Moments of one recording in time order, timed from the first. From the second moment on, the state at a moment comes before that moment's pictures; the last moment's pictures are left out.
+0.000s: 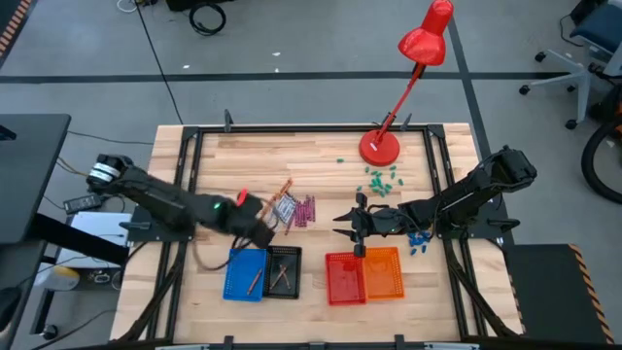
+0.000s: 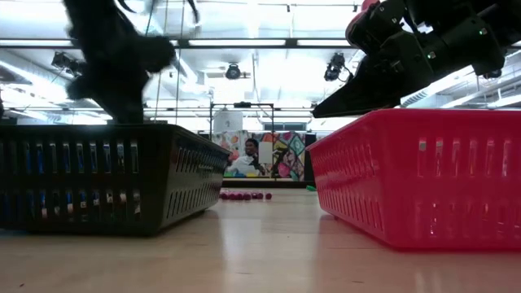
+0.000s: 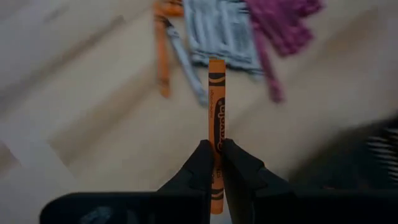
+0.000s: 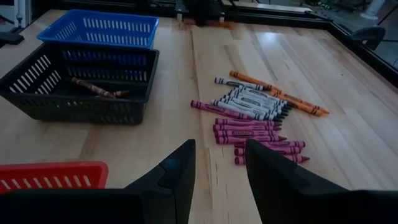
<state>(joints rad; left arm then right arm) -0.30 1.37 0.91 -0.82 -0.35 -1.20 0.27 1.48 0.51 0.55 0.37 0.04</state>
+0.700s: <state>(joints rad) -0.81 1.45 0.92 -0.78 -0.39 -1.98 0.27 1.48 0.51 0.54 0.37 0.05</state>
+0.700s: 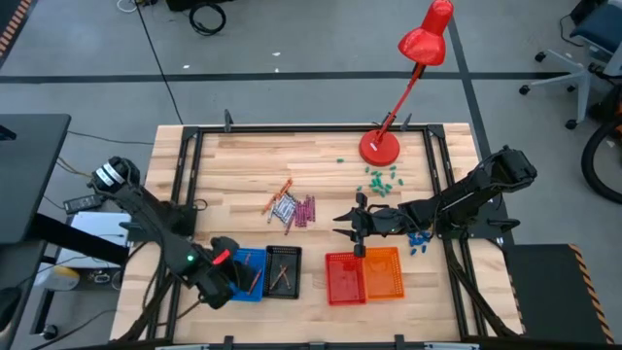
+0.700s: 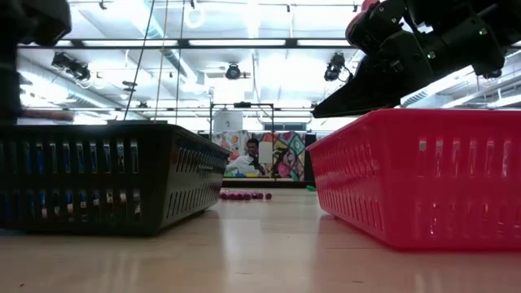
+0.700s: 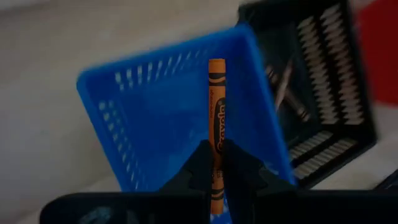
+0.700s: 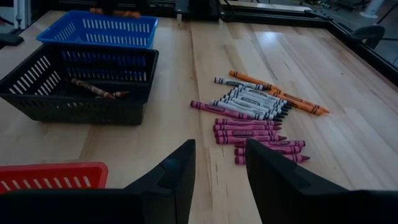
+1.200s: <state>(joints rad) -0.75 1.51 0.96 -0.78 -0.28 -1.93 0.27 1.48 0.51 0.54 0.37 0.05</state>
